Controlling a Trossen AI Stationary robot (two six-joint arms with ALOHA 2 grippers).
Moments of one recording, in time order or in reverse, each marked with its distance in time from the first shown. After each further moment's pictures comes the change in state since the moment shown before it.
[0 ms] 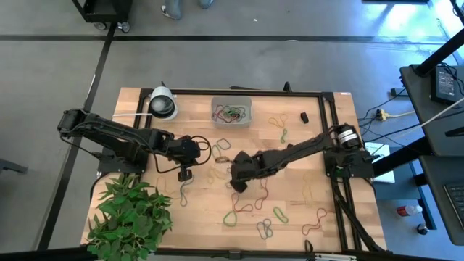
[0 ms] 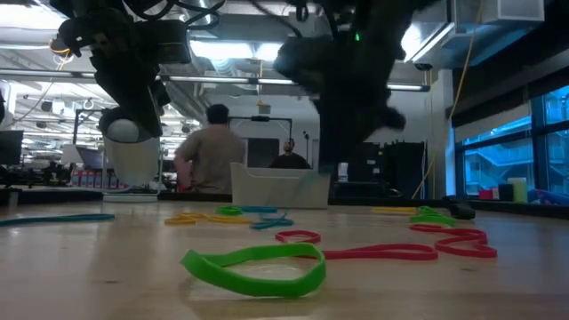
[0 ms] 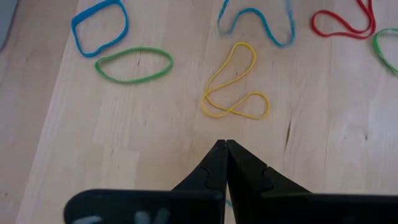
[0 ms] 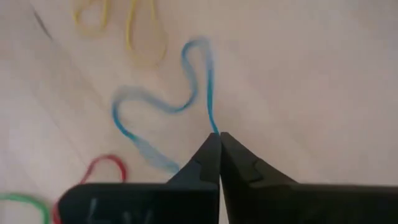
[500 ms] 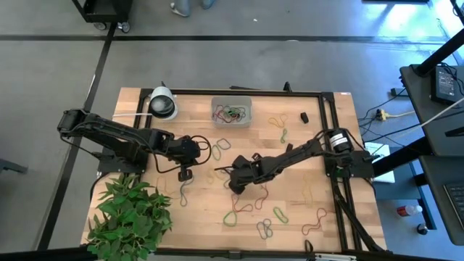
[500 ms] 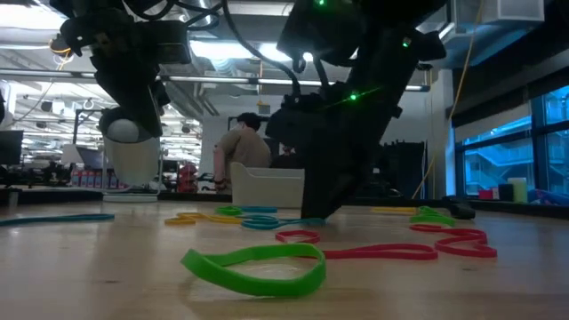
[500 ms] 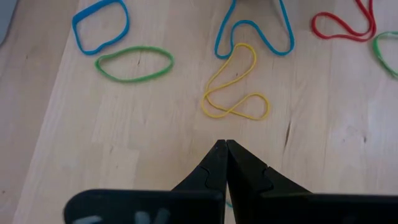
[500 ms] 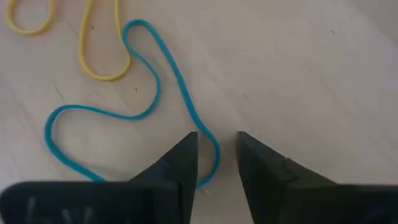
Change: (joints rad) left arm 0.000 0.000 0.000 0.001 0.000 -0.017; right arm 0.016 0.115 -0.128 0.275 0.090 -0.045
